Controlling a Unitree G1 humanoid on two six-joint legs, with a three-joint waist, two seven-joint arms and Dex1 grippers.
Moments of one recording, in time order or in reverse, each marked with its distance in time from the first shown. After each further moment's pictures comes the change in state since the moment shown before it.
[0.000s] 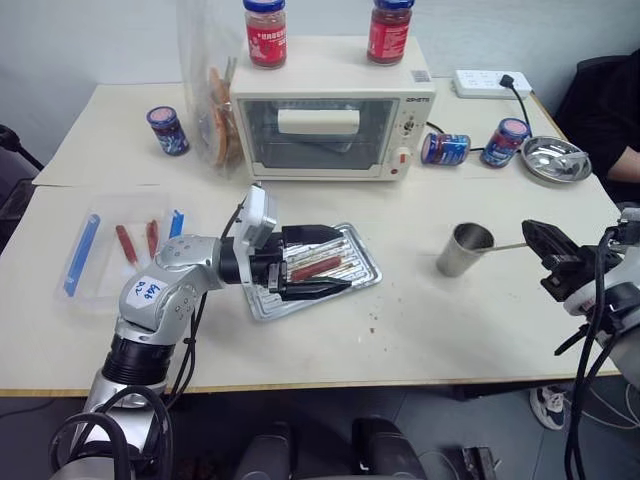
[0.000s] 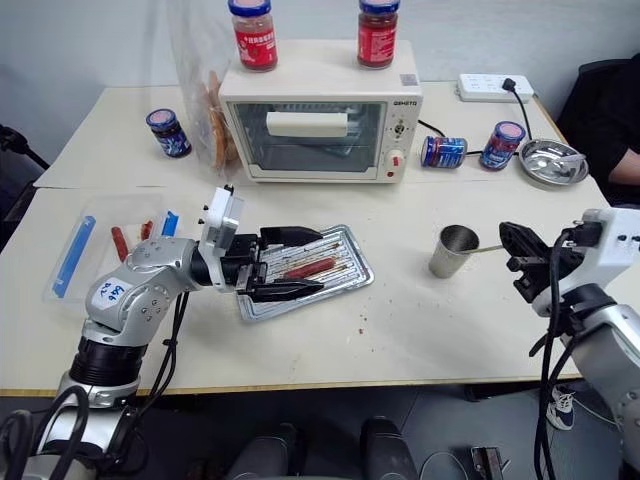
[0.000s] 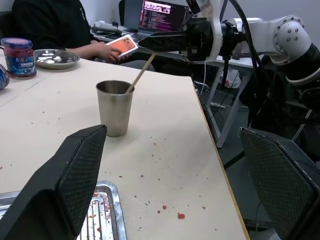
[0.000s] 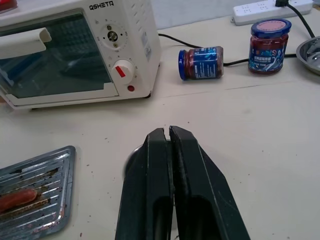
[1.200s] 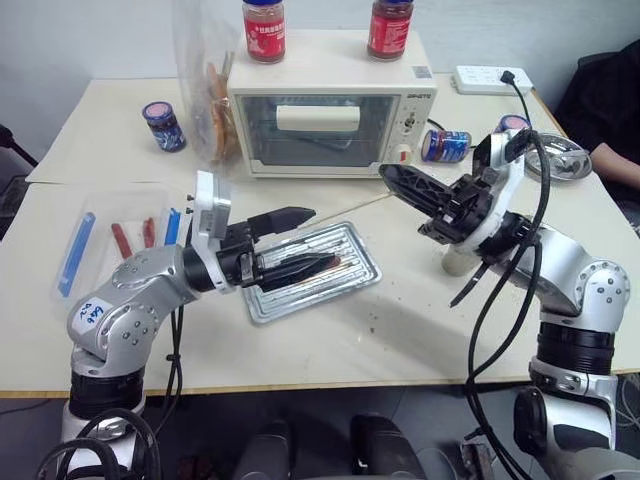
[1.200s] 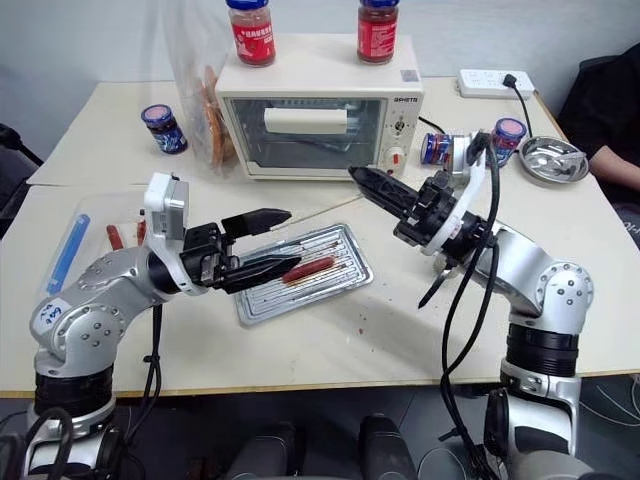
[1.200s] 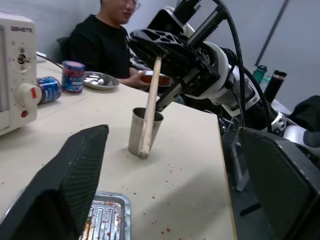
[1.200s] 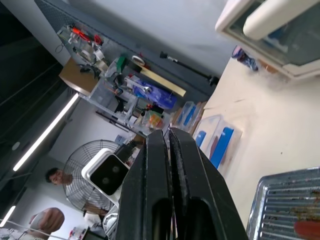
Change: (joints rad) left arm 0.139 0.007 0.214 -0.259 -0.236 0.189 0.300; right arm -0.669 0.321 0.291 0.529 0.746 0.356 -0.091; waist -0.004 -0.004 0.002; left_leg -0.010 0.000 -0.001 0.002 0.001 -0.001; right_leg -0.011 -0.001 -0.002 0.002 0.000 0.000
